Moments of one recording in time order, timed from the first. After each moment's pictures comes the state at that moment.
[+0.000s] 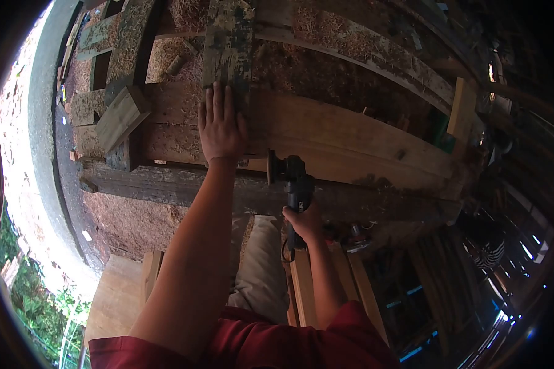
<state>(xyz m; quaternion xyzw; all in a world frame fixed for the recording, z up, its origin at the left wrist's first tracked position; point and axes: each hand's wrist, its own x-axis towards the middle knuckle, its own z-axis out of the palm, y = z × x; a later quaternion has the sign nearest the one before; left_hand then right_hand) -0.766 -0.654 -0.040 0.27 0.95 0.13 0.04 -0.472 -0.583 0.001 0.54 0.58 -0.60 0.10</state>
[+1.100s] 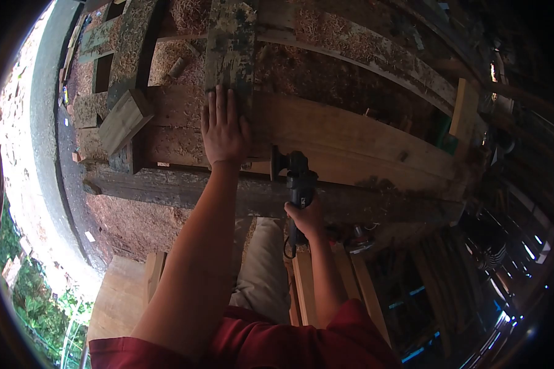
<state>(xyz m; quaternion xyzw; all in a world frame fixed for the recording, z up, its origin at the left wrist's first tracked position) -0.766 -0.654 -0.039 0.27 0.95 0.12 0.04 -0.491 -0.577 0.000 0.54 0.58 -0.60 0.09</state>
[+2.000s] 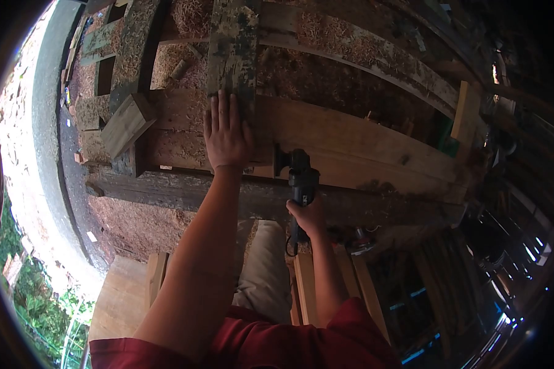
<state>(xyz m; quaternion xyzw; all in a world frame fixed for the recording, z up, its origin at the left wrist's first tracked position) -0.767 -0.653 -0.038 0.27 0.95 0.12 0.05 -0.506 -0.566 -0.002 0.54 0.58 -0.60 0.10</state>
